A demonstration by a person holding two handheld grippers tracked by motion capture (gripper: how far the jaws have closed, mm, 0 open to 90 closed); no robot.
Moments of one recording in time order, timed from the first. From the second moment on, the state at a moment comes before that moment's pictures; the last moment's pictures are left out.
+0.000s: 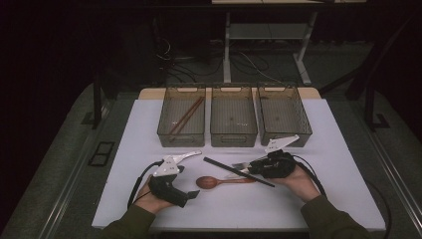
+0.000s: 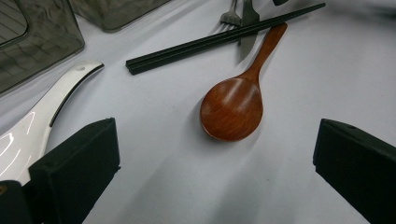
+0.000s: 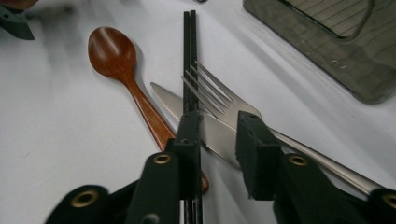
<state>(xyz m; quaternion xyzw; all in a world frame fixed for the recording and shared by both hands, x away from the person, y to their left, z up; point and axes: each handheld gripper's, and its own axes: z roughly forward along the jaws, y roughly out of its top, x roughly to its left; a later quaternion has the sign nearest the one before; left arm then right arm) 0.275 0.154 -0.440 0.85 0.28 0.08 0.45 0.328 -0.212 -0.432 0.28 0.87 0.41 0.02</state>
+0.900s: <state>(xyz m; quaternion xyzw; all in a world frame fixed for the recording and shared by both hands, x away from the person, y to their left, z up) 0.275 0.155 -0.441 0.85 0.28 0.08 0.45 0.324 -0.203 -0.441 0.26 0.88 0.39 0.02</state>
